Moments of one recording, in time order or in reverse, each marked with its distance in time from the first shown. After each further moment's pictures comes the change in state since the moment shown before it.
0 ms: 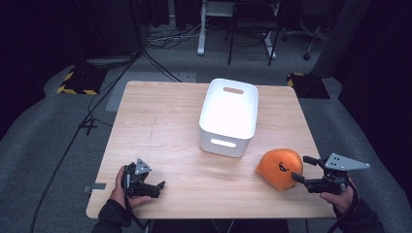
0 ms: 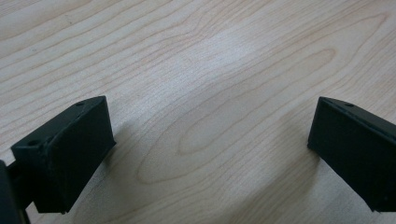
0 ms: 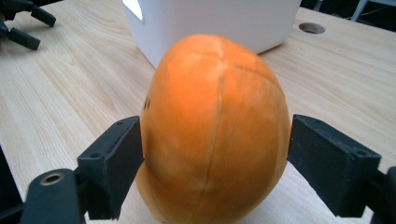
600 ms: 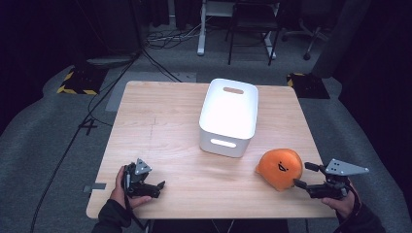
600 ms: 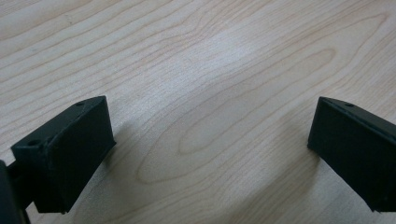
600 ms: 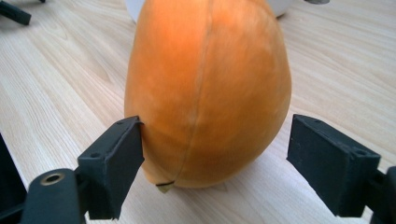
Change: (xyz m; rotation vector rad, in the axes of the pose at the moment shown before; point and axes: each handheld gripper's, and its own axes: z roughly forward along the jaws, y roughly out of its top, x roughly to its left) left arm 0.000 0.000 0.000 0.000 0.001 0.000; right arm -0.005 -0.023 -0.002 0.050 0.003 0.006
